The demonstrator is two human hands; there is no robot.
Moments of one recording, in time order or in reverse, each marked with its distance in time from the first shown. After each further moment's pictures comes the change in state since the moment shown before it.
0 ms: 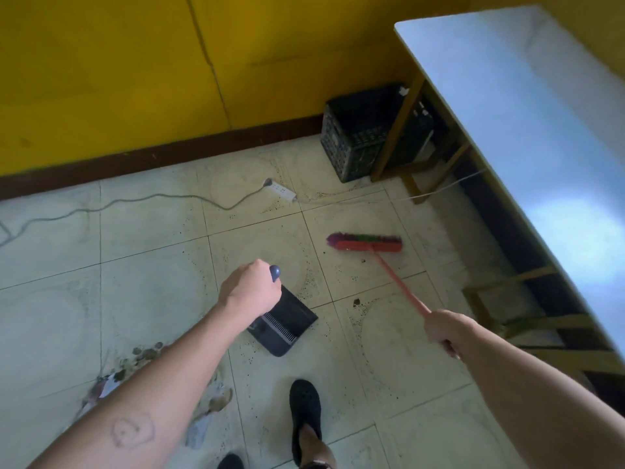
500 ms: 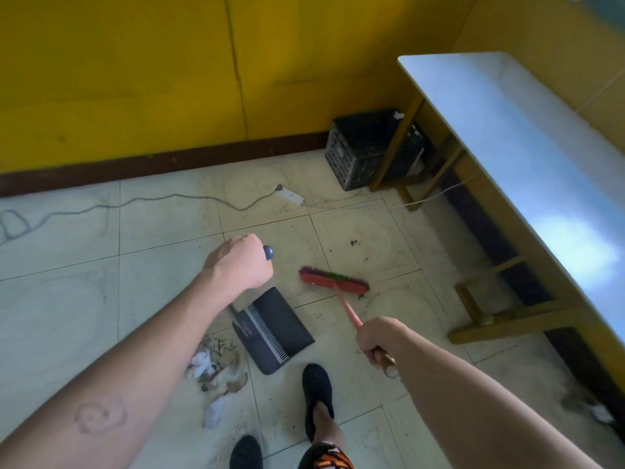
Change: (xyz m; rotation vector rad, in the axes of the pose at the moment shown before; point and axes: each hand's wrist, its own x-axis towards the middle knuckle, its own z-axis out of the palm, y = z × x) left_hand -0.121 -0.118 -0.074 0.136 0.036 0.053; right_hand -0.165 -0.127 0.150 0.155 -0.217 -0.101
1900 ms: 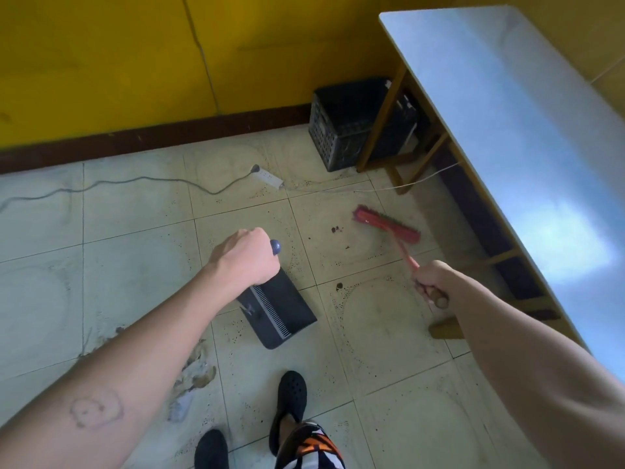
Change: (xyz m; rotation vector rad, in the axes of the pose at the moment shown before) left_hand 0.065 0.156 0.029 0.001 -0.106 -0.024; right_hand 0.070 0.139 -0.213 0.473 0.420 -0.058
